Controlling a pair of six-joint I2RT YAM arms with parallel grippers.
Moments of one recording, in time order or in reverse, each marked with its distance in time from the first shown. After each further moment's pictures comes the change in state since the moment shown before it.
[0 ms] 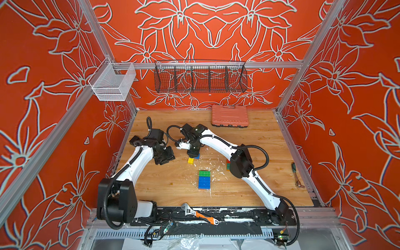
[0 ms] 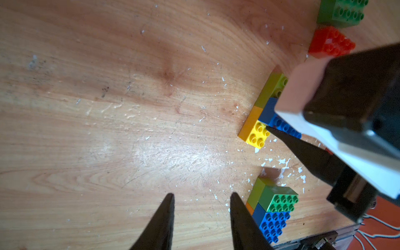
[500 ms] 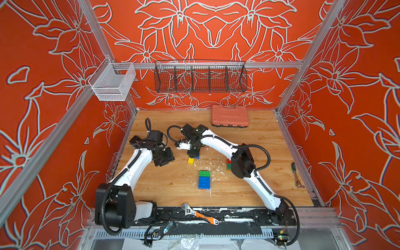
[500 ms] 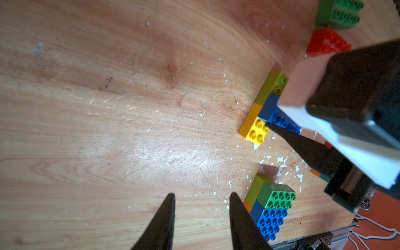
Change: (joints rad) left arm -0.001 -0.067 -0.033 -0.006 -0.007 -0.036; right arm 0.000 -0.042 -0.088 0.063 0.006 -0.021
